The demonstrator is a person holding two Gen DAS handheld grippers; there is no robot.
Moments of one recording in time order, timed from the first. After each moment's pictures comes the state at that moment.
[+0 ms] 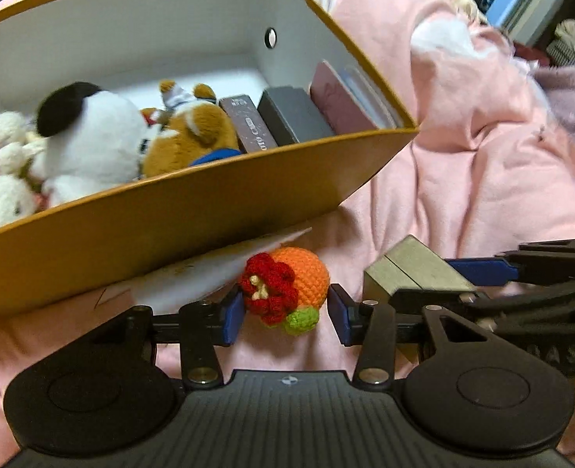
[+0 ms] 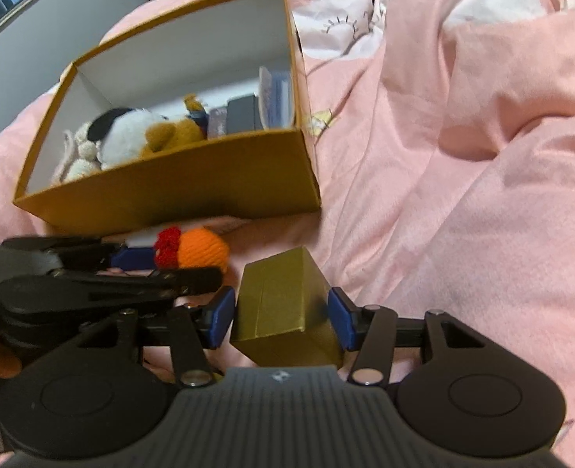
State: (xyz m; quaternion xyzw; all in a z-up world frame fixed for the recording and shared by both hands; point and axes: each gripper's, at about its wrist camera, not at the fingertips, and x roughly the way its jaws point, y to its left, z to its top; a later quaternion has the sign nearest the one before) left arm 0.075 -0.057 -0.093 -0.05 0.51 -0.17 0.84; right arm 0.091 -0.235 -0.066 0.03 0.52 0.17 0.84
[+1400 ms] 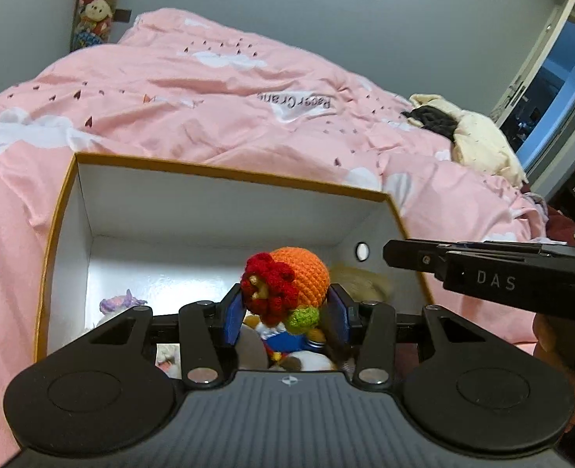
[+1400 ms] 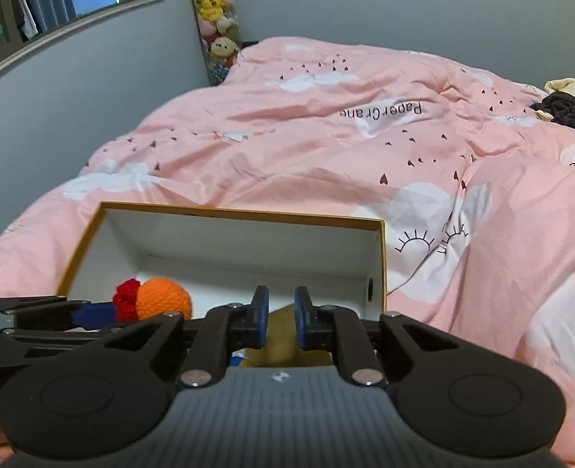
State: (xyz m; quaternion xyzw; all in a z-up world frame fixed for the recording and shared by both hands) left arm 0.169 0.033 -0.024 -0.16 0.40 -0.08 0.90; right arm 0.230 -0.142 0.018 -0.04 0.40 0.23 0.89
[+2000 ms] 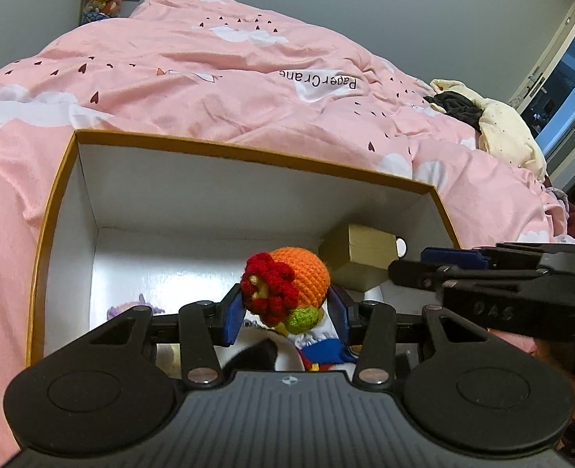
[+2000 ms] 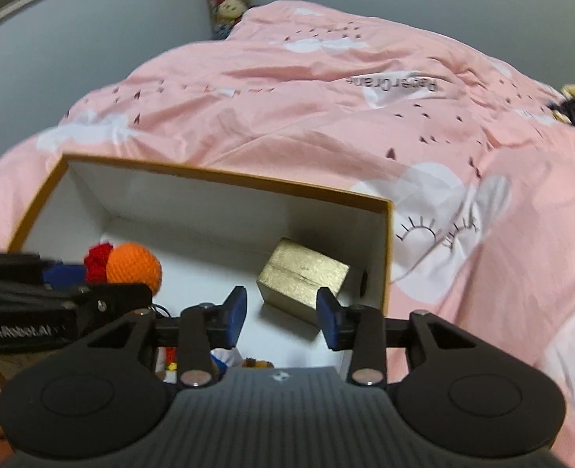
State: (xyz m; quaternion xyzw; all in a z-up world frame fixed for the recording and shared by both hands) left arm 0.196 0.048 -0.048 -0.16 0.43 -0.07 0.89; right arm 0.264 -0.128 -0.021 -0.12 0.43 0.24 0.86
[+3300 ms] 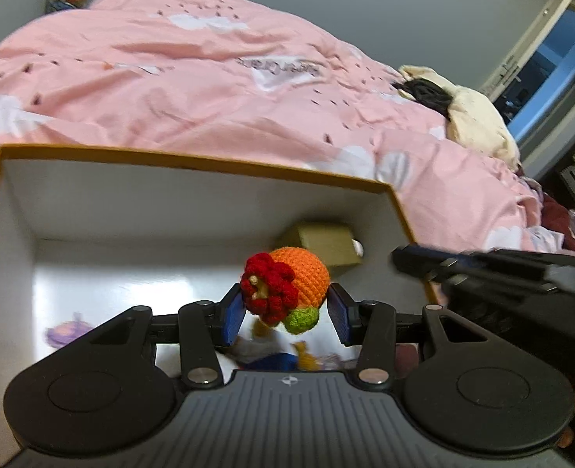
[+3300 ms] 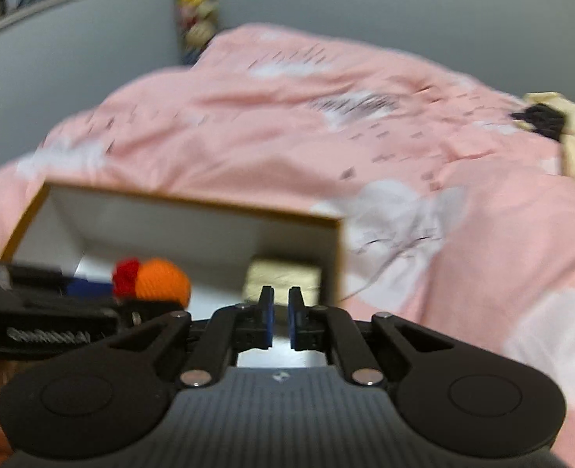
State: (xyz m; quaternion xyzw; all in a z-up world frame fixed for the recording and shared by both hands) left arm 0.221 0.018 -0.047 -0.17 0.44 -0.13 0.87; right arm 0.248 -0.157 0.001 -0.09 0.38 0.18 0.90
